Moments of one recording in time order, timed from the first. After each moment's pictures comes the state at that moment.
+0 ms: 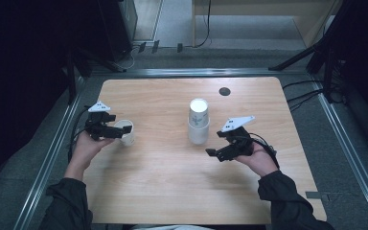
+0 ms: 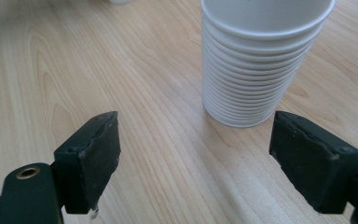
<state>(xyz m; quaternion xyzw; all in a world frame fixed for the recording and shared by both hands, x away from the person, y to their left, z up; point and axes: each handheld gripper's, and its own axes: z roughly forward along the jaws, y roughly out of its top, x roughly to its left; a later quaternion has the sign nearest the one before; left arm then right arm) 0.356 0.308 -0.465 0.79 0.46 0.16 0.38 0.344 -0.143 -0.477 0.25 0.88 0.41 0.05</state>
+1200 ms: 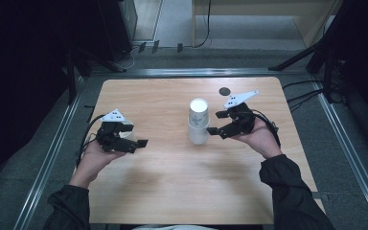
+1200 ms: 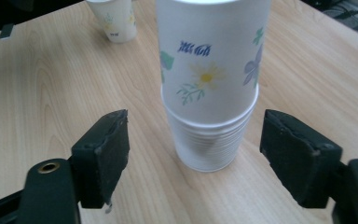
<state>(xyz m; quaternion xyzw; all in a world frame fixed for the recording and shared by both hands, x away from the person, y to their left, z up) 0.309 0.243 -0.438 0.83 0.39 0.10 0.39 0.390 -0.145 -0.430 0.21 0.88 0.43 0.05</state>
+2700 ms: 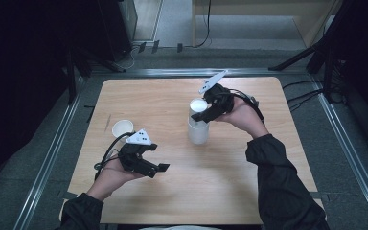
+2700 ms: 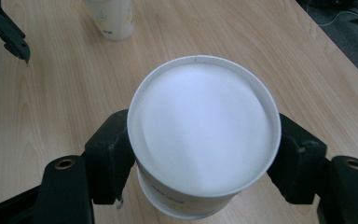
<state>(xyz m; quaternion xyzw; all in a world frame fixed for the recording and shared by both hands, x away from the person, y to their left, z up) 0.271 0.184 -0.452 0.87 0.31 0.05 0.39 0.430 -0.084 -0.399 0.15 0.92 0.36 0.06</state>
